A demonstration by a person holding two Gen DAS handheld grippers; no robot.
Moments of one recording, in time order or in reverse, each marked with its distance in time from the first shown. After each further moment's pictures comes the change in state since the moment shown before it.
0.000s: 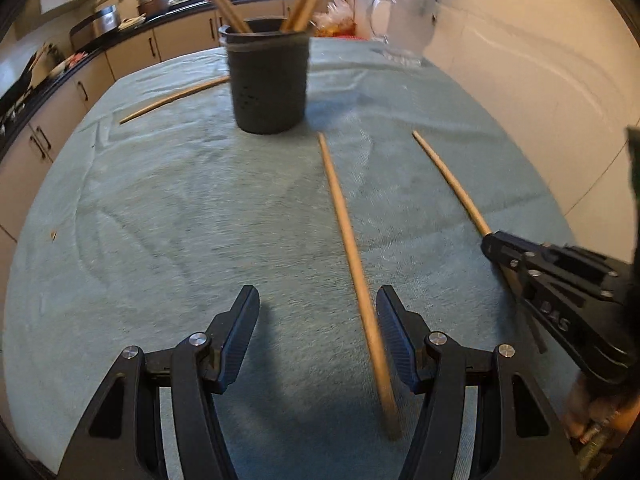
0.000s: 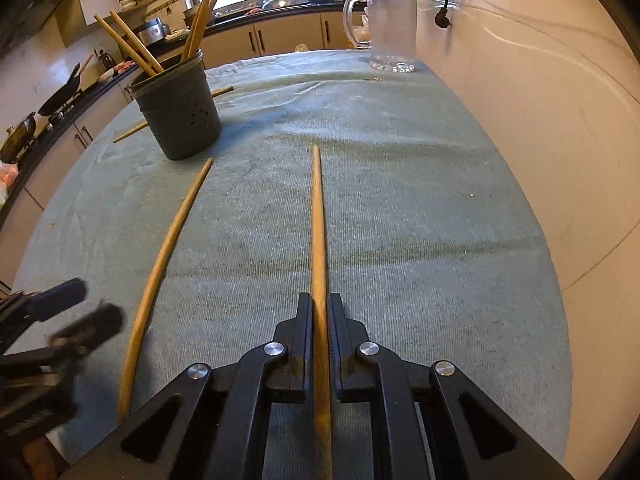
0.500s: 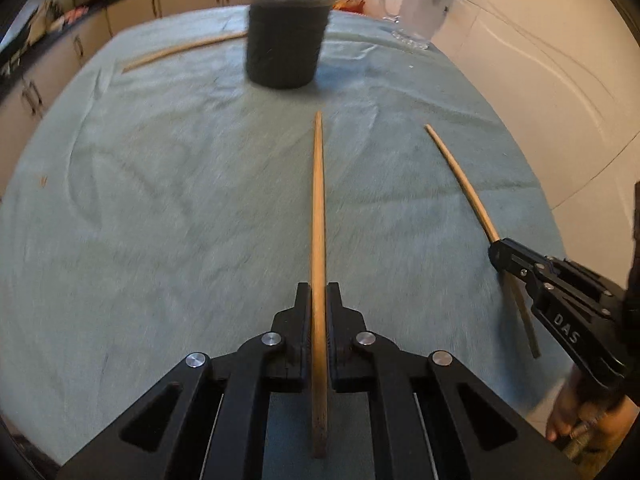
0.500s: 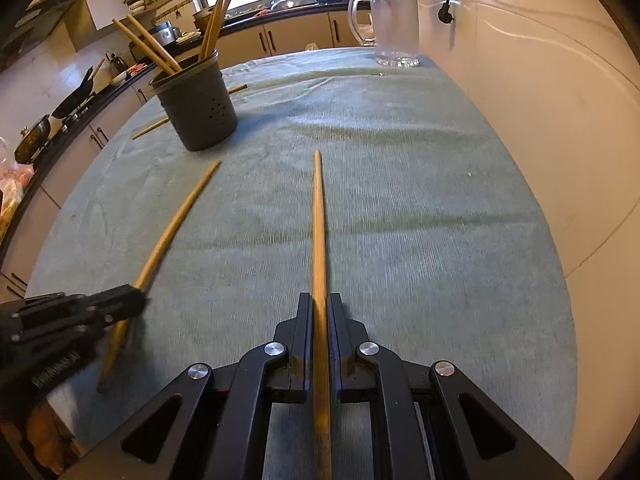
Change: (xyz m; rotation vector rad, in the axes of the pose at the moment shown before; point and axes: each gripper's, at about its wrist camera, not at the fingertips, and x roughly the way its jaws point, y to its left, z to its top) left arm -0.013 0.025 -0.024 -0.116 0.112 -0.109; right arm -0.019 -0.005 -0.025 0.000 0.024 0.050
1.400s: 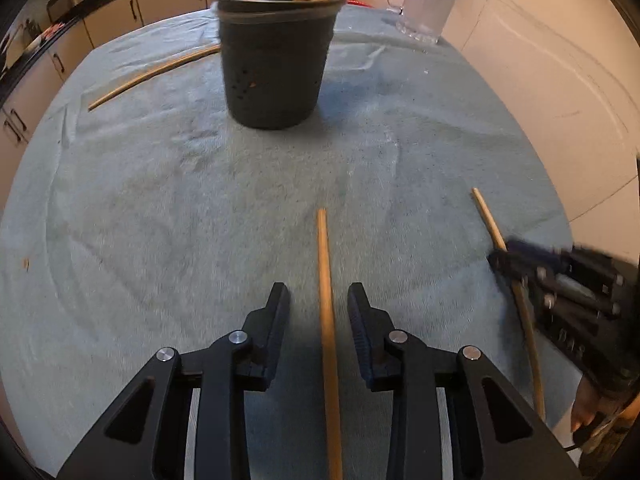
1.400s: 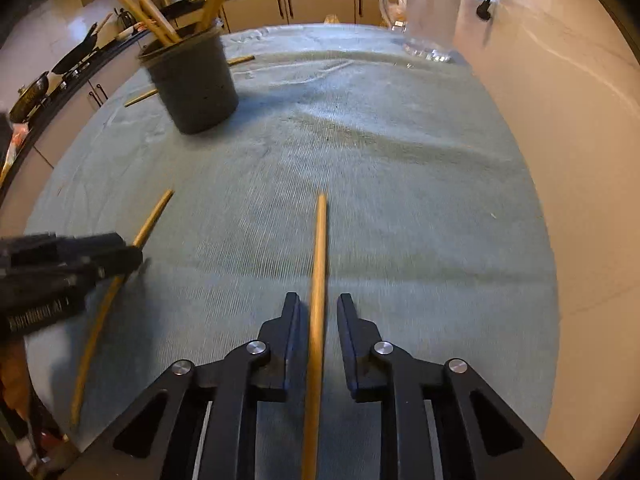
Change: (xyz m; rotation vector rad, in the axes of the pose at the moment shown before) left arm 0.039 0.000 0.080 0.086 0.054 0.038; right arm 0.041 0.002 0.062 -0.102 0.130 -0.016
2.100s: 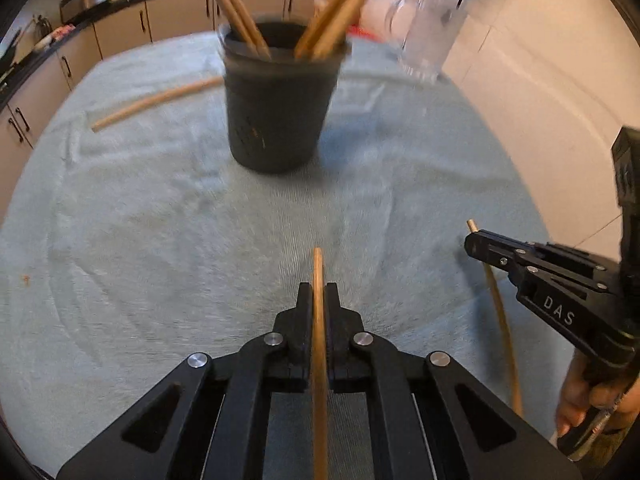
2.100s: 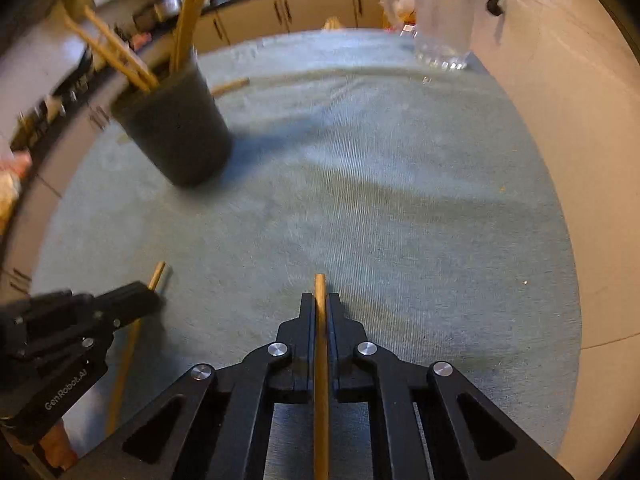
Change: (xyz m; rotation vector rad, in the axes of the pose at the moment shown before) left arm -0.019 0.001 0.014 -0.049 -0.119 -0.034; right arm -0.001 -0.004 0.037 0.075 -0.066 0.089
